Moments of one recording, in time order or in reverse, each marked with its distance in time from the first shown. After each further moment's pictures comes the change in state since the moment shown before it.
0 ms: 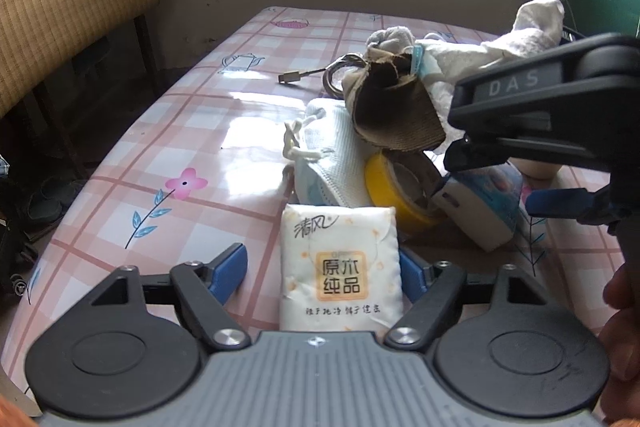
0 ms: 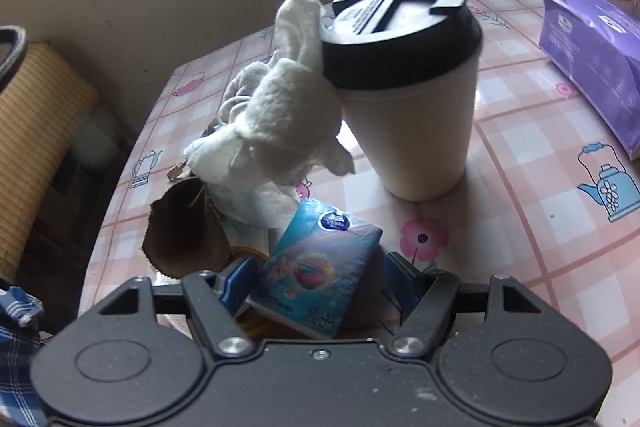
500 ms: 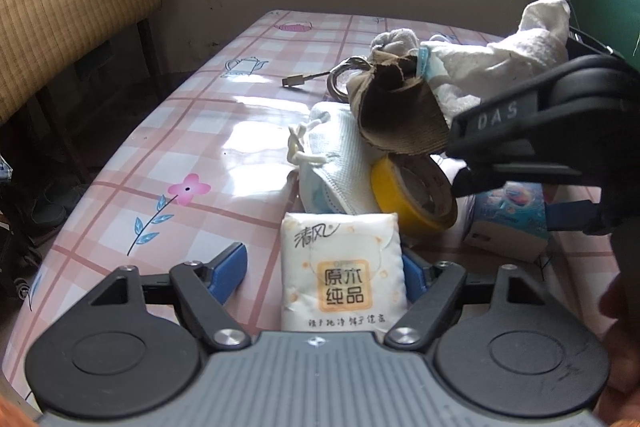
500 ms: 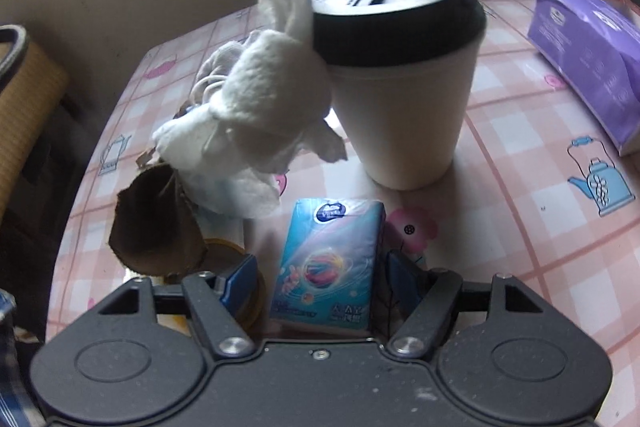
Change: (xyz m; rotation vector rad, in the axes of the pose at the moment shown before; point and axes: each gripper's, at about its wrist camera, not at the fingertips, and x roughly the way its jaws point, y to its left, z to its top) left arm 0.000 -0.001 -0.001 0.003 -0.017 0.017; right arm 0.019 0.010 0.001 -0.016 0.043 -0.099
